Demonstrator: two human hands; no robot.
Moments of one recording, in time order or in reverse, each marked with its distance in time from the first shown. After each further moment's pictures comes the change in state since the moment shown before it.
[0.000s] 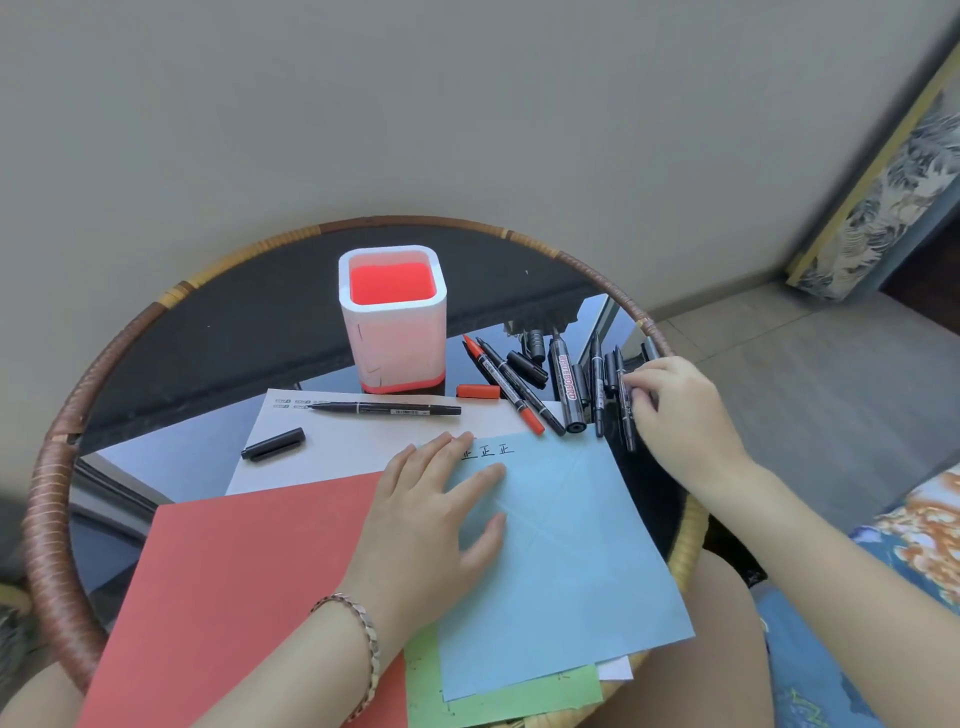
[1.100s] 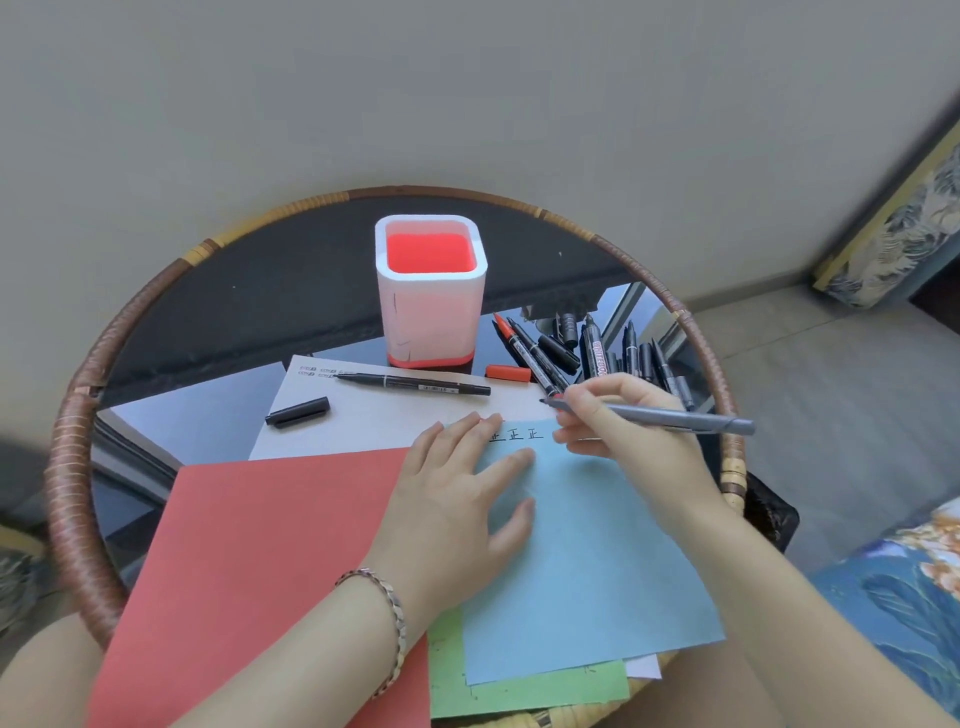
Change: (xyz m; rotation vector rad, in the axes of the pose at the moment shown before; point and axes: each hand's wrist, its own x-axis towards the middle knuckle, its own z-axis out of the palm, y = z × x) left_hand 0.000 0.000 0.000 -0.001 -0.009 -0.050; right_hand -0.034 -0.062 0.019 1.004 -0.230 0.200
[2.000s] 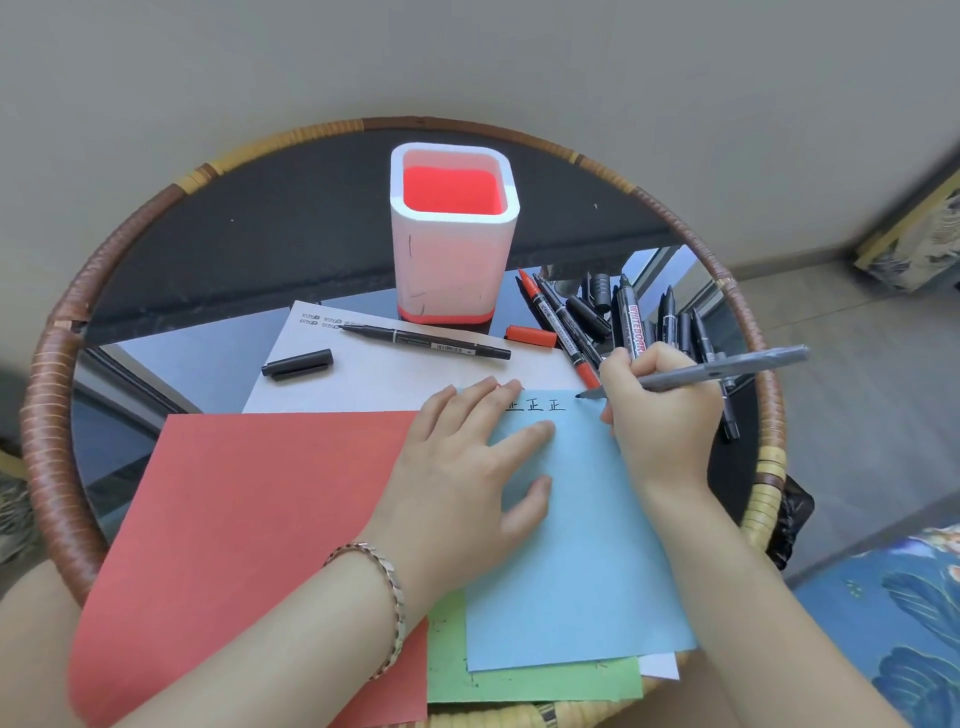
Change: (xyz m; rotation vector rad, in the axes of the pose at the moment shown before) left_hand 0.001 0.001 -0.002 0.004 -0.044 -0.026; right_hand 0.019 0.033 0.016 -0.277 0.439 -0.205
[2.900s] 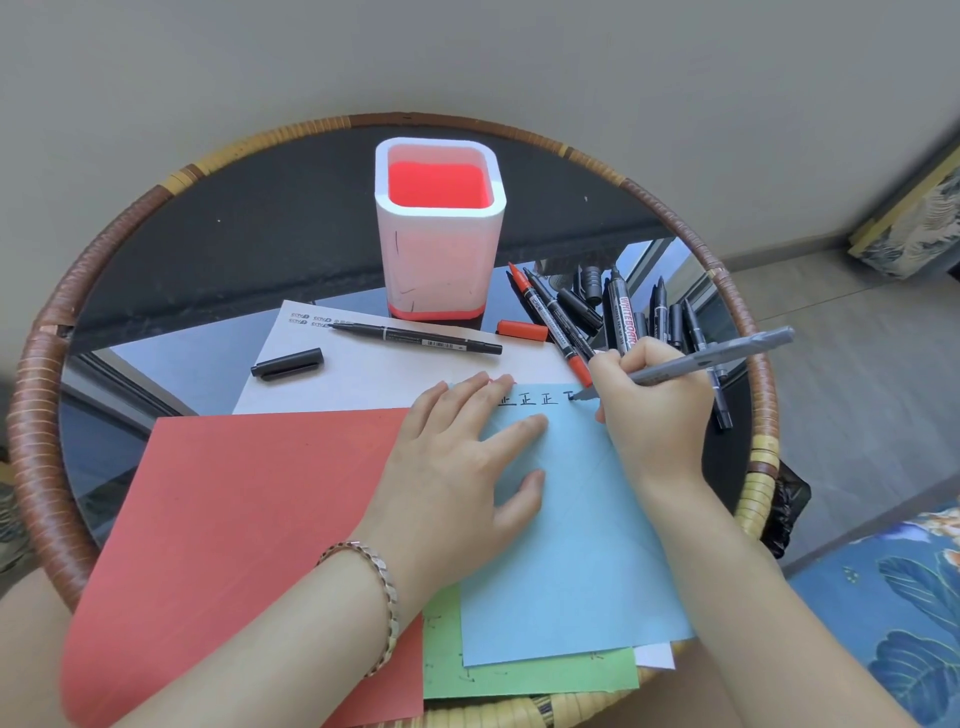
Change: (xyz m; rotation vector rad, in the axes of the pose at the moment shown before) left_hand 0.001 -0.001 0.002 0.015 -0.037 -0.011; right_hand 0.001 0.000 0.000 -0.065 0.009 -0.005
